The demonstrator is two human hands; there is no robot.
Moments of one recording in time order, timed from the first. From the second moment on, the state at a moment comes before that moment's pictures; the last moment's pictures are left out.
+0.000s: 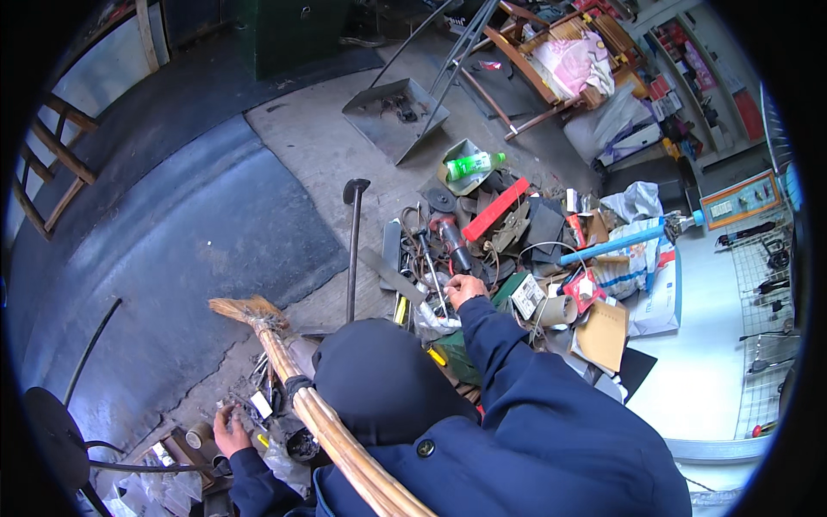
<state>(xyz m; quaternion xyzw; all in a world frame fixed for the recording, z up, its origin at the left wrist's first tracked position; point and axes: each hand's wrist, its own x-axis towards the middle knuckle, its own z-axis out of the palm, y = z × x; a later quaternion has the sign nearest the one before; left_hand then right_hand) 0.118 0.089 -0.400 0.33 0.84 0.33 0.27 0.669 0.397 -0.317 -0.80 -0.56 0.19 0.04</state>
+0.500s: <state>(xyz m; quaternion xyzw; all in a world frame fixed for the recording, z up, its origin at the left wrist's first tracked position) 0.126 0.074 -0.408 0.29 0.84 0.32 0.34 0.700 0.395 -0.335 -0.80 -0.57 0.19 -0.03</state>
